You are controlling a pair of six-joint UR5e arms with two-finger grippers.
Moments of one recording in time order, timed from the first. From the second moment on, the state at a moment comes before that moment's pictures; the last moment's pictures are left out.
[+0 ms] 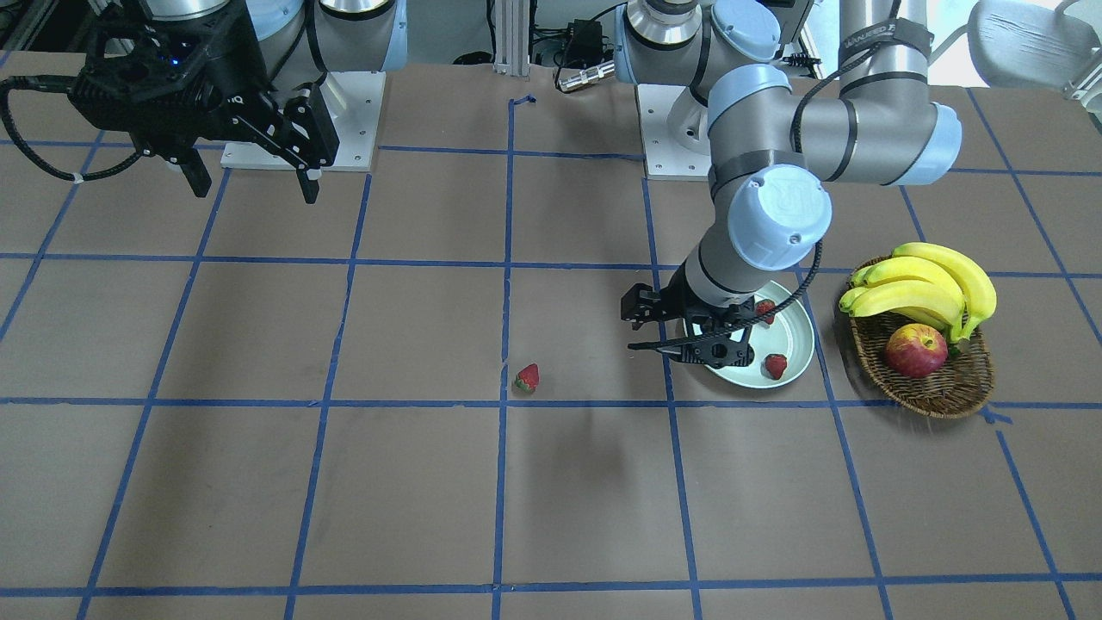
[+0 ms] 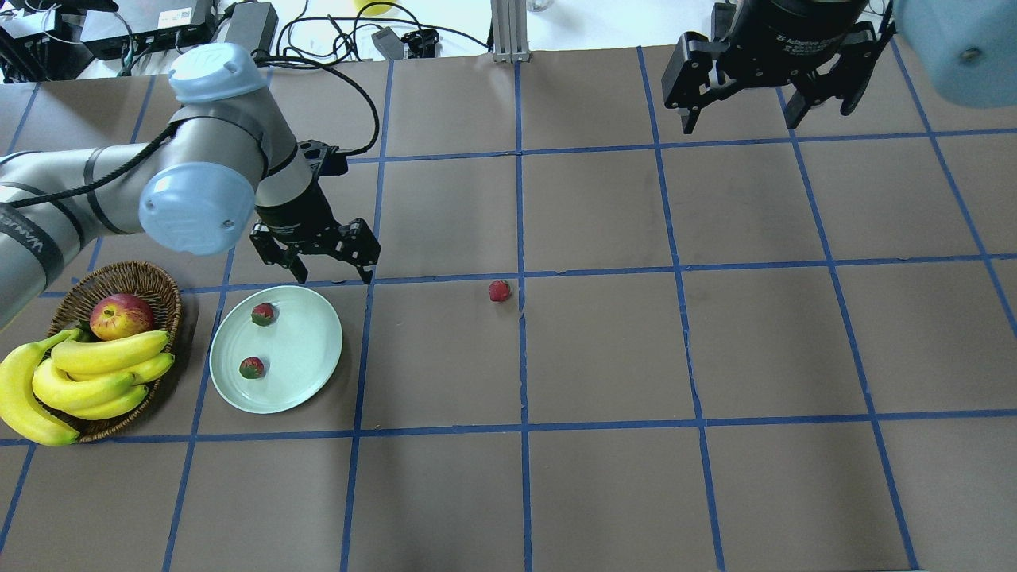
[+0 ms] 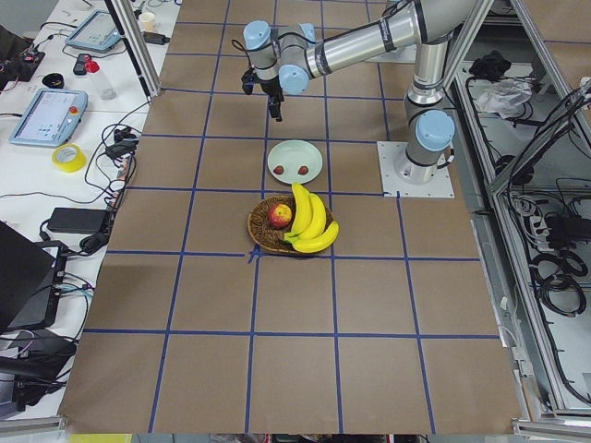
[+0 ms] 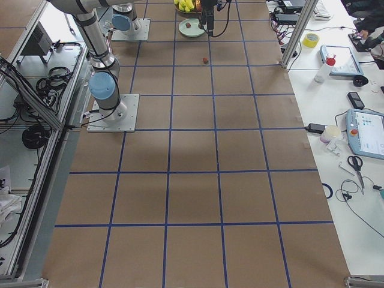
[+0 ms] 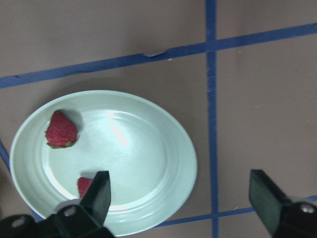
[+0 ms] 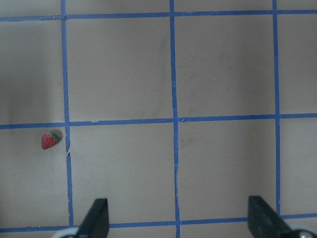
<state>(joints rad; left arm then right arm) -1.63 -1.81 -1.79 -1.27 1.51 -0.05 1.65 -1.57 1.45 -1.57 -1.61 0.10</state>
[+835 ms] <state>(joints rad) -1.85 -1.97 -1.80 -0.95 1.38 -0.59 1.65 -1.57 1.45 -1.57 -1.61 0.10</state>
